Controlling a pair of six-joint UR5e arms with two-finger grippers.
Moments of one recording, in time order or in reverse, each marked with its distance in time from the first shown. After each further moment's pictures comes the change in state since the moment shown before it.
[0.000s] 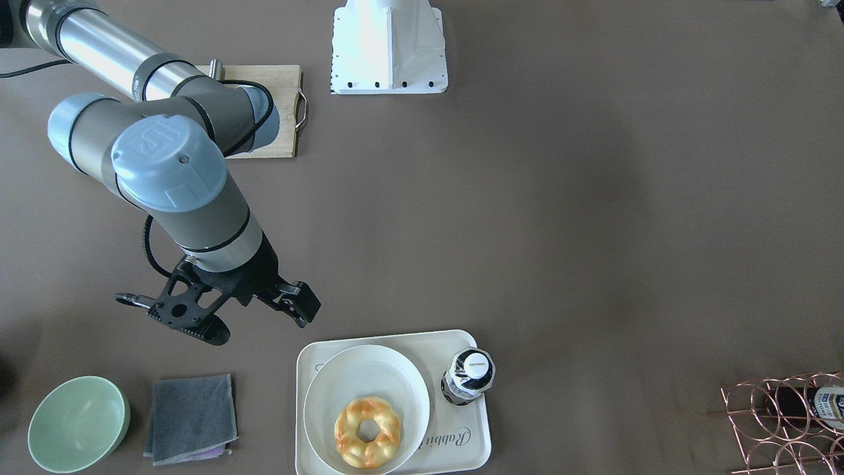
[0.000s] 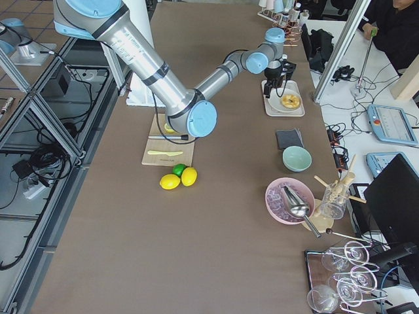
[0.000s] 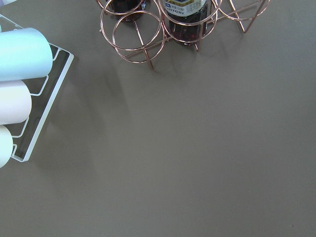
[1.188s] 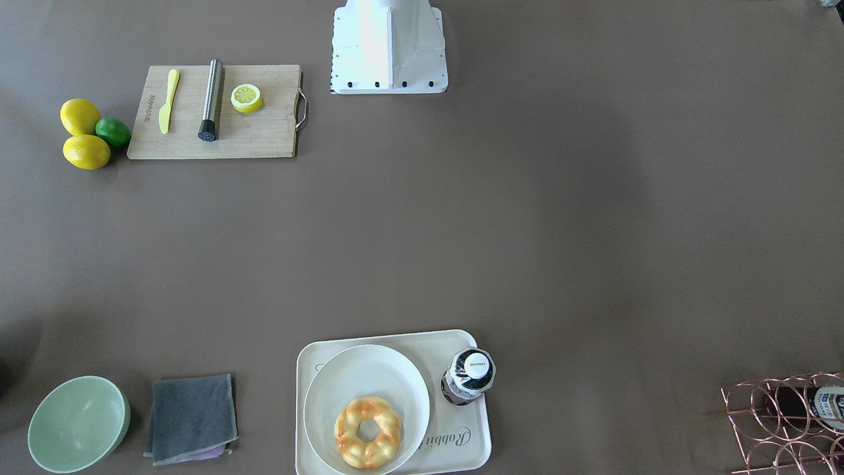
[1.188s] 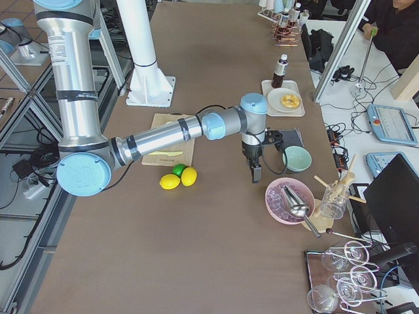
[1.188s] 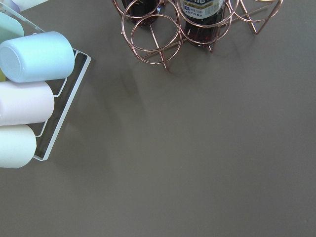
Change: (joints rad) left arm -0.052 0.002 0.019 -0.001 -0.004 0.059; right arm 0.429 -0.764 0.426 -0.131 0.004 -1.220
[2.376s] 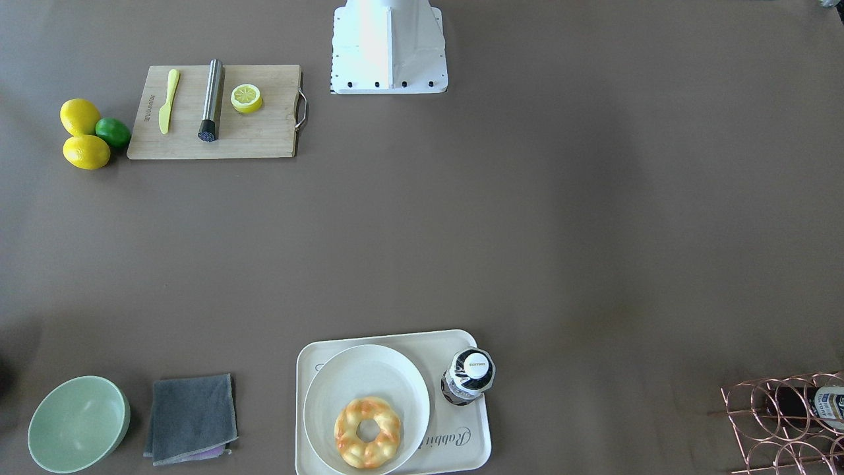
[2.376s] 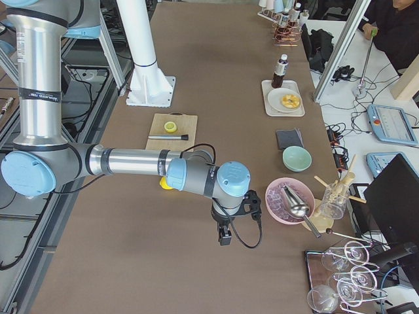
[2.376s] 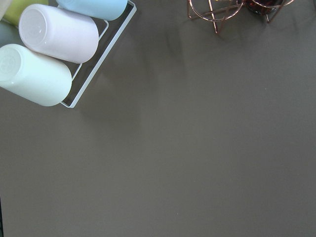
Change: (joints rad) left arm -0.046 0.076 0.030 -0.006 0.004 -0.109; right arm 0.335 -0.146 -0.152 -0.129 0.224 -0.506
